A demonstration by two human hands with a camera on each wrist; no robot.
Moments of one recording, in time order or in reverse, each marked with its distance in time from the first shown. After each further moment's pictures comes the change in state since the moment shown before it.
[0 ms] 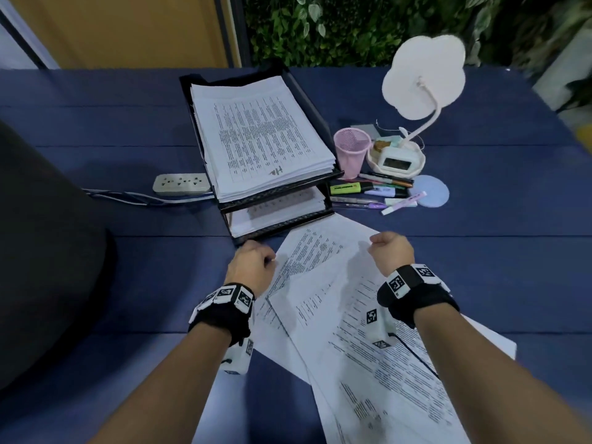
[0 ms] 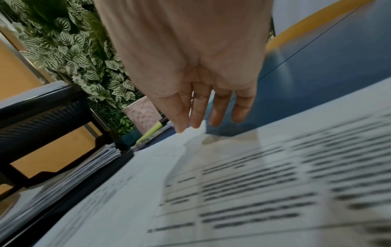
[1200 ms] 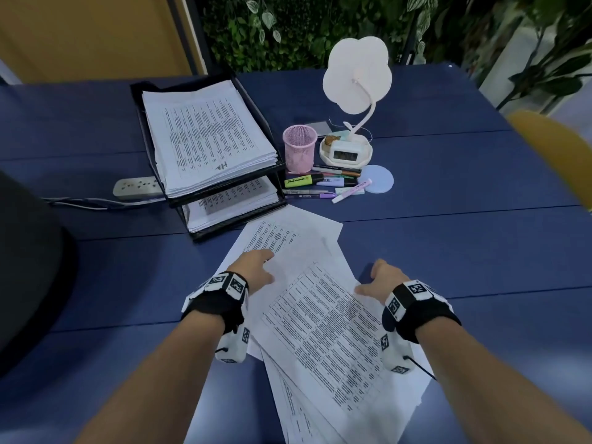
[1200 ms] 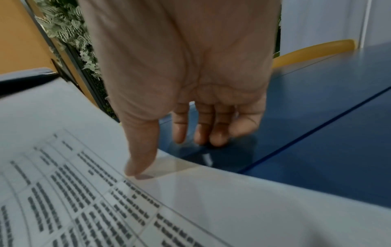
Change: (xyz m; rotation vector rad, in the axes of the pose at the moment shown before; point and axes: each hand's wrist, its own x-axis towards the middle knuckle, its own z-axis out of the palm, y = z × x) left_hand -0.031 0.090 0.017 0.058 -0.406 -0.045; right_hand -0.046 0.088 -0.084 -0.463 -0.352 0.049
